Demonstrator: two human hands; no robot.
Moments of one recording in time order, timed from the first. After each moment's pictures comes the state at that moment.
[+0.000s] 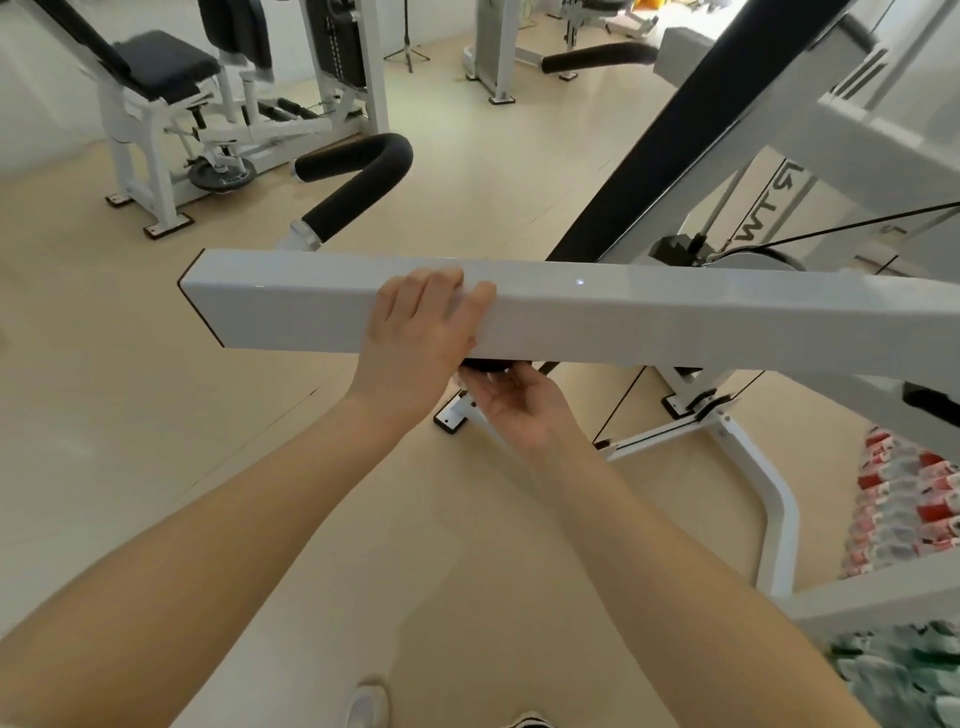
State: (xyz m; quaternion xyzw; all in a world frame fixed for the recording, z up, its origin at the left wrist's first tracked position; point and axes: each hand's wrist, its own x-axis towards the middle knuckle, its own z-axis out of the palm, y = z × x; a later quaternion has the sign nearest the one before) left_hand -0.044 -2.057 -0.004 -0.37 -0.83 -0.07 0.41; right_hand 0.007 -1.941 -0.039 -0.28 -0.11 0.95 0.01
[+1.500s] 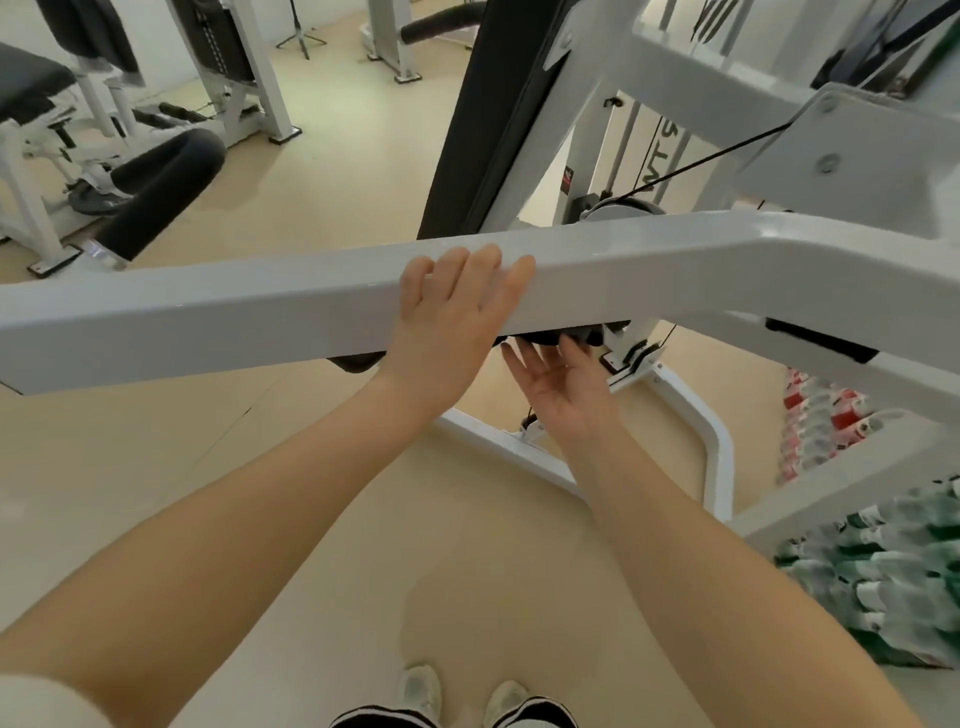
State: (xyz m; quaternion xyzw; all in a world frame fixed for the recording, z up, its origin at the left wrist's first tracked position) left_hand 0.011 -1.909 -0.001 -0.44 -0.78 -0.06 0.44; right_hand 0.086 -1.800 -0.037 -0.27 -0.12 0.93 0.22
